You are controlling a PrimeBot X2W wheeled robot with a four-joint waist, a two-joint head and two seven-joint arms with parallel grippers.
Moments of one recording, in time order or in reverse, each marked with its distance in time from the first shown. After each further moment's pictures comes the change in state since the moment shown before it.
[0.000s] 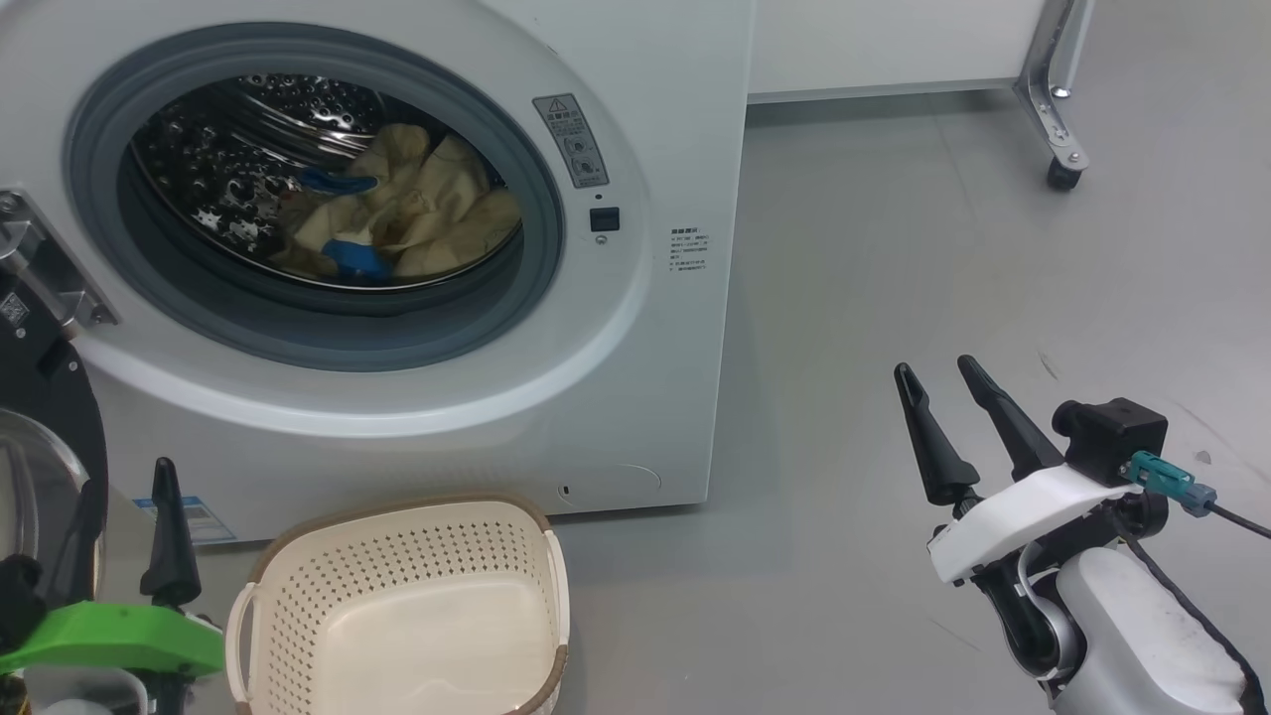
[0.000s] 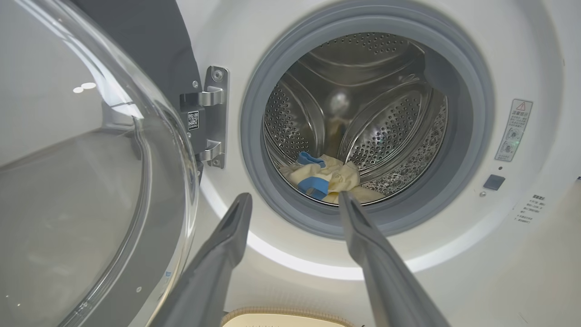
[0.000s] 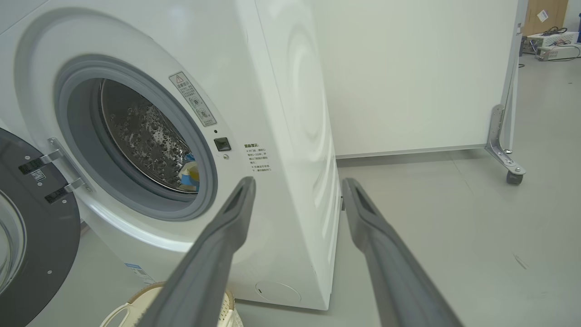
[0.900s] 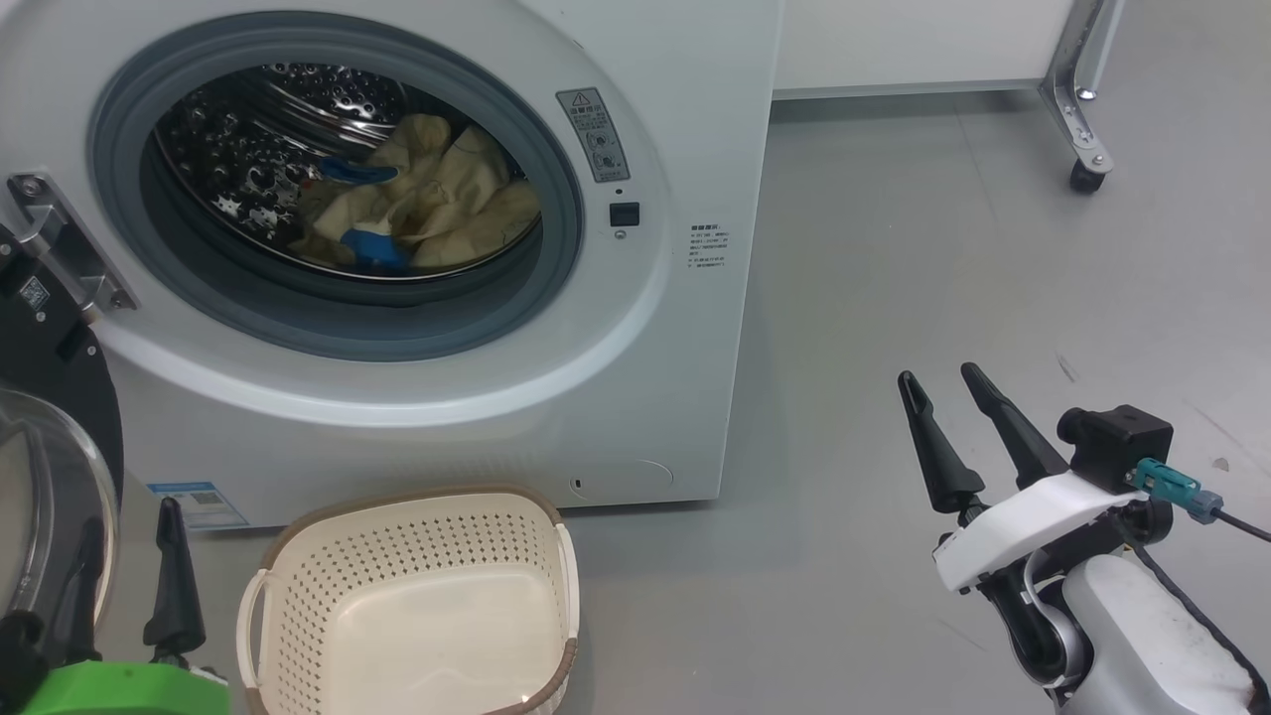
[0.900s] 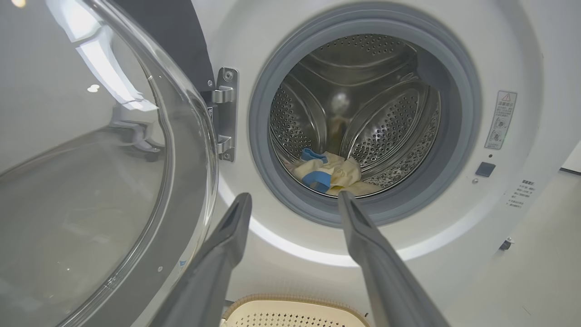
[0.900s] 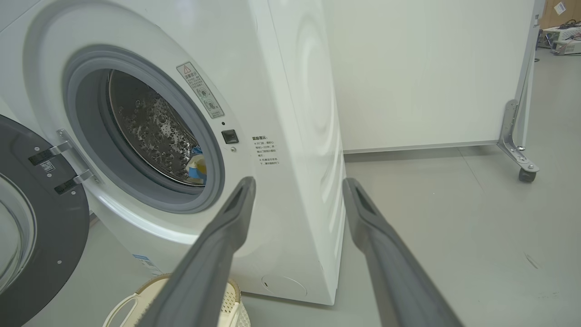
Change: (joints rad) left arm 0.154 -0.024 0.048 -0.173 0.051 0.008 0.000; right arm 0.018 -0.020 0.010 -0.016 0.017 0.000 0.000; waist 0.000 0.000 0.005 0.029
